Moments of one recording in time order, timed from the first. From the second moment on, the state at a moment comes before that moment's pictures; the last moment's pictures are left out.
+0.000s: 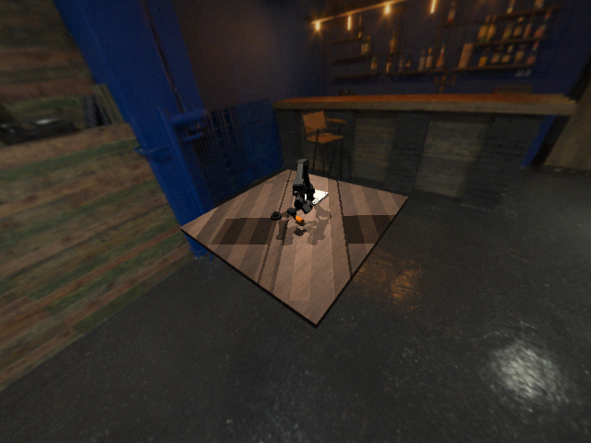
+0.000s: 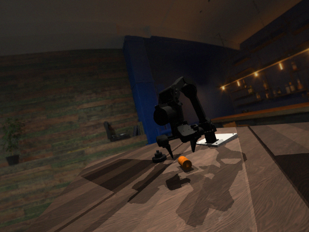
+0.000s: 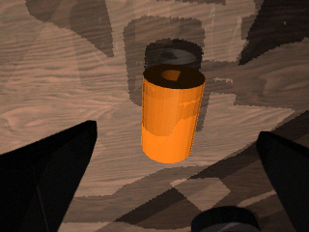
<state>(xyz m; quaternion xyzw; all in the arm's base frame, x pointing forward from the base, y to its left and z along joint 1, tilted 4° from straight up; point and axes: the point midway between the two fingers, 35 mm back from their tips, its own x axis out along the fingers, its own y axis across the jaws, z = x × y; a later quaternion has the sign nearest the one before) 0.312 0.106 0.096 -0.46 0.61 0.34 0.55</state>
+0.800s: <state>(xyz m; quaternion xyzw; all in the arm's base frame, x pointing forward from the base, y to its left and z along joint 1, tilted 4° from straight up) 0.316 0.105 0.059 -0.46 0.61 0.34 0.55</state>
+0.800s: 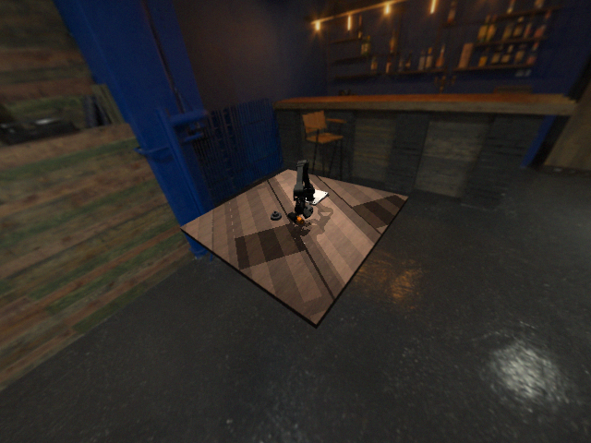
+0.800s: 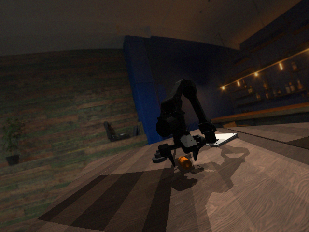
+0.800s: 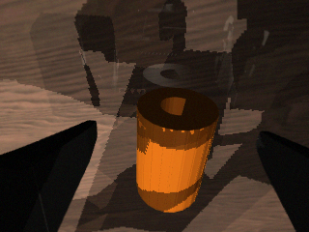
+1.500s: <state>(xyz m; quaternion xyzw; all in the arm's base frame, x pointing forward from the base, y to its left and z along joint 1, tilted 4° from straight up) 0.314 0.104 0.051 -0.46 0.61 0.35 0.54</state>
